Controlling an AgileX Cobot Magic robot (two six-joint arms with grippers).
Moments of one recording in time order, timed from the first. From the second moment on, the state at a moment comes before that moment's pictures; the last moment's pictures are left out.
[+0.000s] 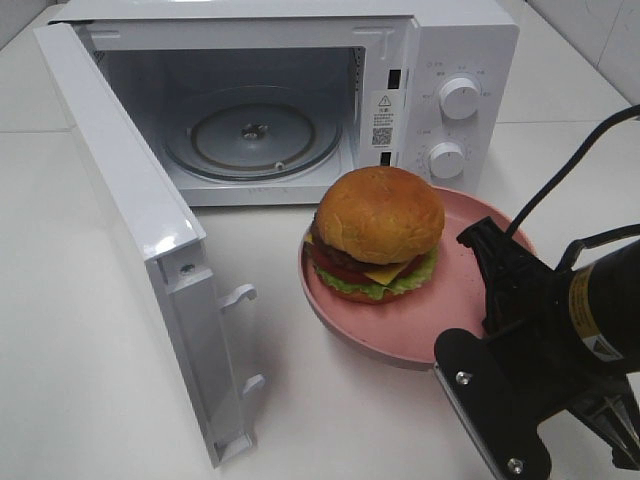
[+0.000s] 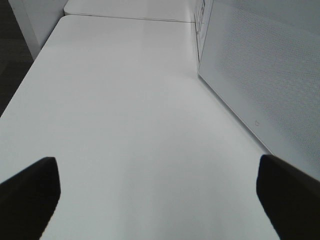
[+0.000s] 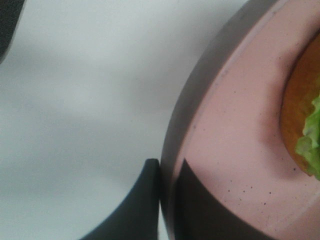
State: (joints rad) left arm 0.02 0.00 -0.51 -0.03 1.09 -0.02; right arm 0.85 1.31 -0.54 -0.59 0.47 -0.83
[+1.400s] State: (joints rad) left arm 0.02 0.00 -0.51 -0.03 1.09 -0.02; right arm 0.79 1.67 -0.92 -0.53 0.34 -1.05
